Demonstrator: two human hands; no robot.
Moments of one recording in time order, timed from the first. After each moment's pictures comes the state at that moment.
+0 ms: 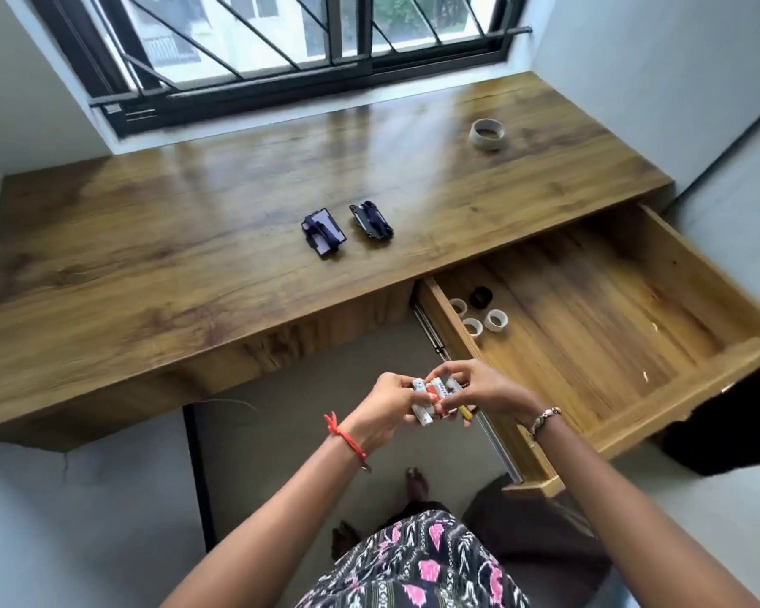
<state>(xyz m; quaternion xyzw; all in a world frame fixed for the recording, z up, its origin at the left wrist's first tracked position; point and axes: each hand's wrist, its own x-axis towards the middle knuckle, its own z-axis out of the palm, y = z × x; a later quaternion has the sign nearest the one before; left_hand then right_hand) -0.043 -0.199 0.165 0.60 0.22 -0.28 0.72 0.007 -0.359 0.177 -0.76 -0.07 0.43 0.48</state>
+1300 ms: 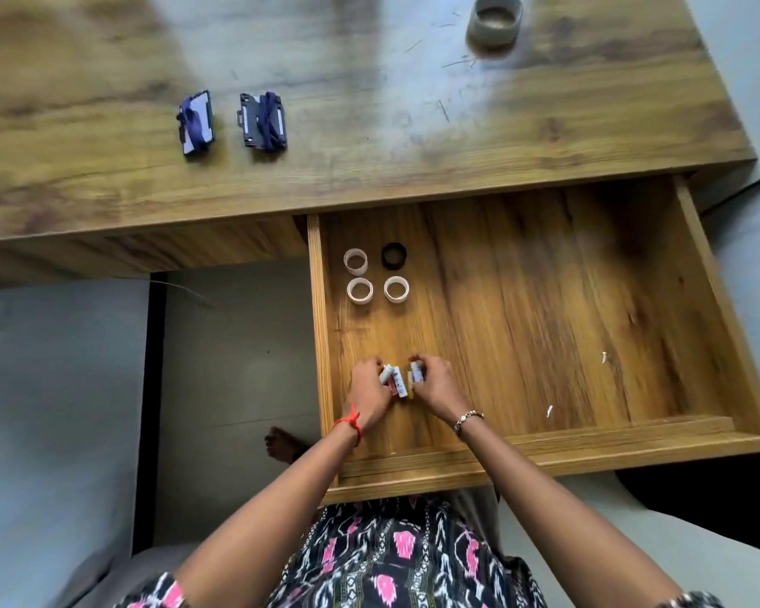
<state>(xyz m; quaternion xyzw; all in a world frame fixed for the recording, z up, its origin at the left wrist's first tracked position) 0.049 -0.455 0.070 0.80 0.36 -0.20 0.44 0.113 -0.559 0.040 -0.86 -0.09 0.38 0.33</state>
